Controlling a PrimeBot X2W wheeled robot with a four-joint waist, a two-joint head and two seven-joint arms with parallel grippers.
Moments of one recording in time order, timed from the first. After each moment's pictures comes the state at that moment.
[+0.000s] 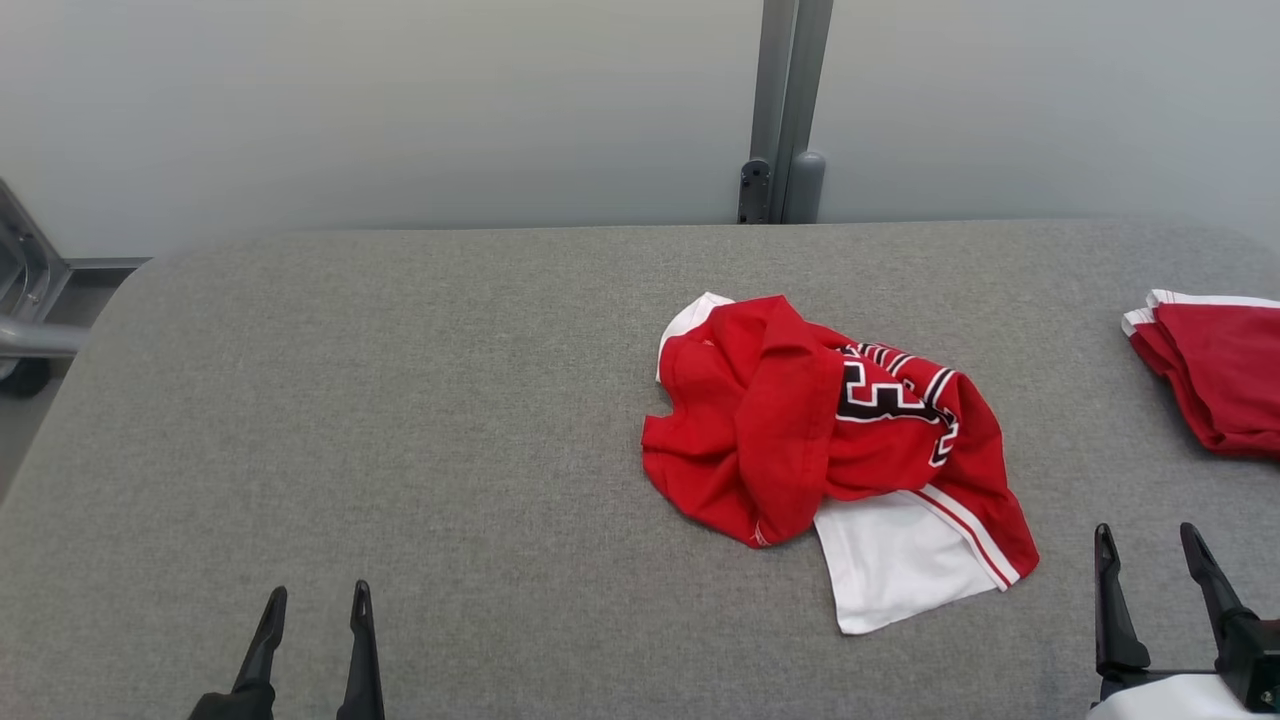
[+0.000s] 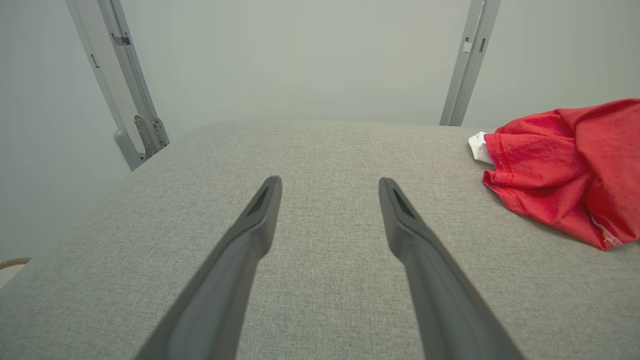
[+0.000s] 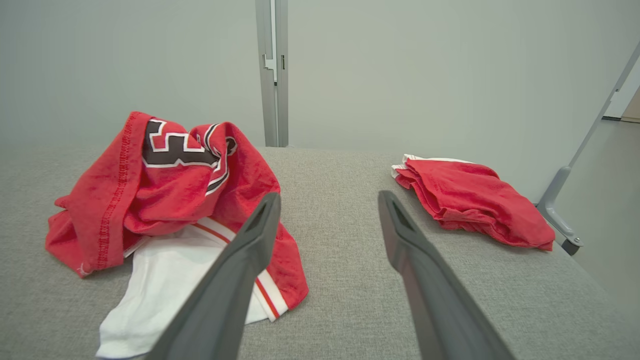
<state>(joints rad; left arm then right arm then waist) 0.18 0.11 -0.08 0.12 -0.20 0.01 -0.26 0.18 -0.05 -0.21 0.06 0.02 0.13 -0.26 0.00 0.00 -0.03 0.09</state>
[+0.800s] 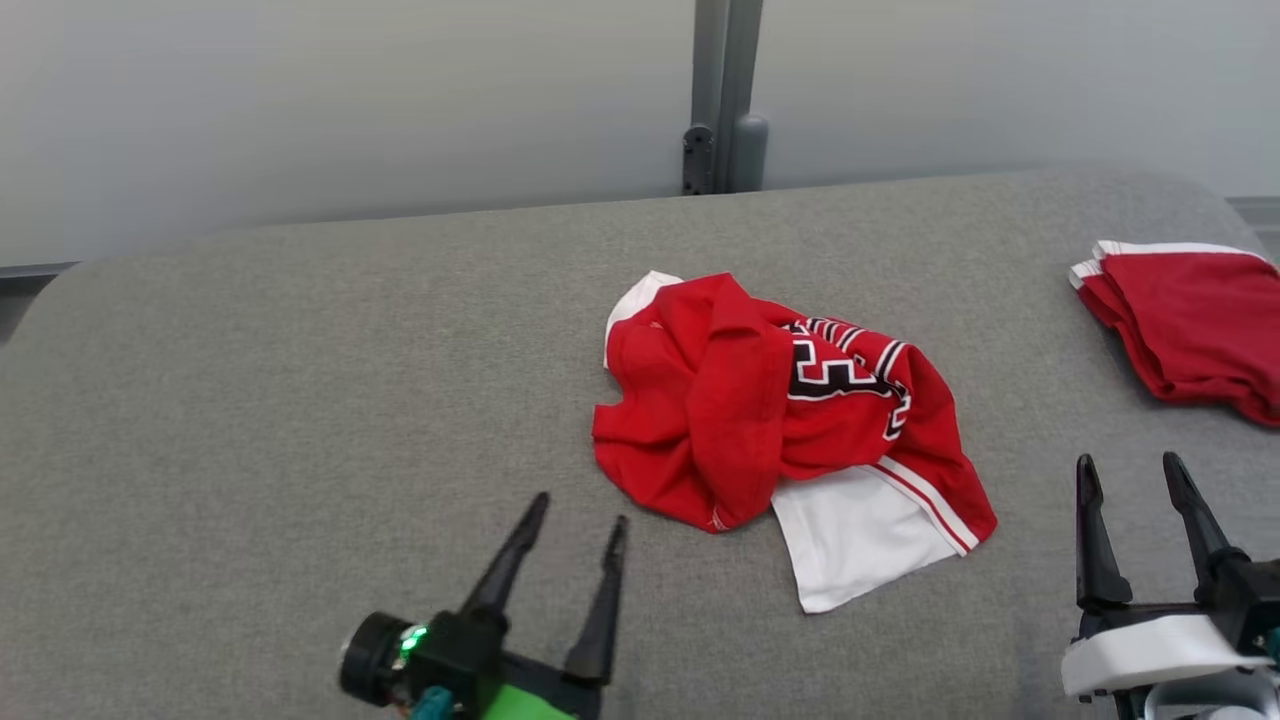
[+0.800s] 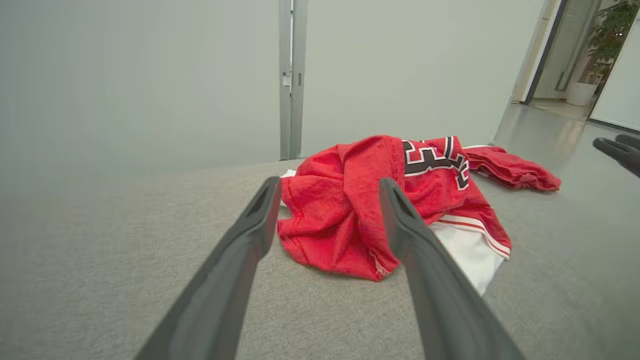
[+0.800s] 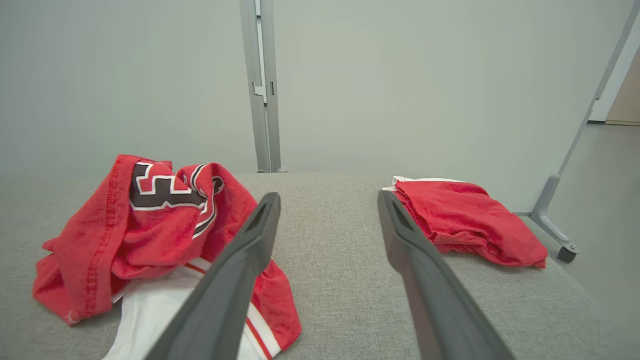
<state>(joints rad) 0.04 0.05 -0.39 0.08 -0.18 -0.08 -0.26 0.09 -0.05 -0.17 0.03 0.03 0.13 -0.26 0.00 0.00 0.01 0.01</state>
